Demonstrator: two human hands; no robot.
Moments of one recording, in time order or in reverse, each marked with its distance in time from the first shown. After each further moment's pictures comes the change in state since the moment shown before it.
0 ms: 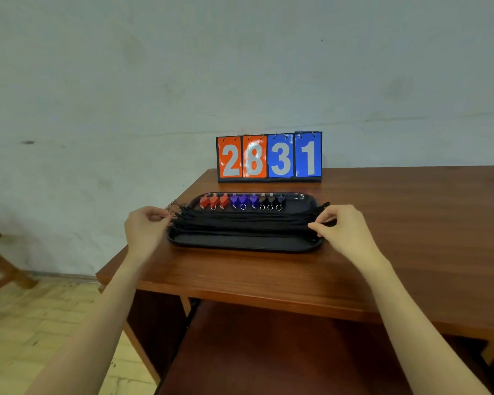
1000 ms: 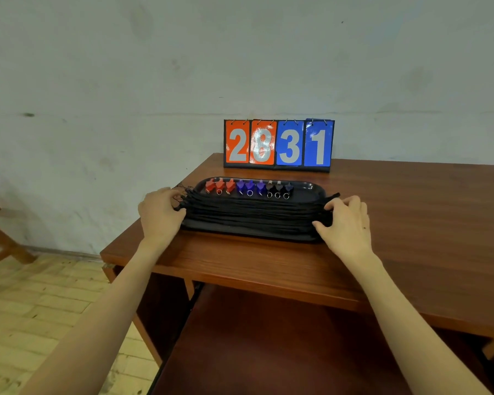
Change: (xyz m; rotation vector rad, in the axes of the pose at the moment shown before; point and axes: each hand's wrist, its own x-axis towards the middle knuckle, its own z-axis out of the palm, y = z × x) left_hand -0.003 -0.005 0.016 0.436 -0.053 0.180; right_hand -0.007 -0.011 0.023 -0.396 0.053 0.054
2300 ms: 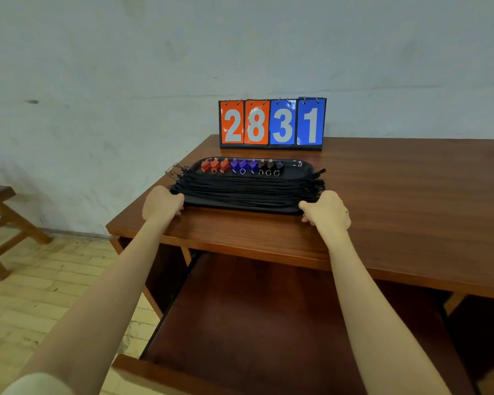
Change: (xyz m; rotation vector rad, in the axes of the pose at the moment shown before) left_hand -0.035 0.031 -0.019 -0.153 -0.253 -0.450; right_hand -0.016 -0.002 -0.003 0.326 -0.188 0.404
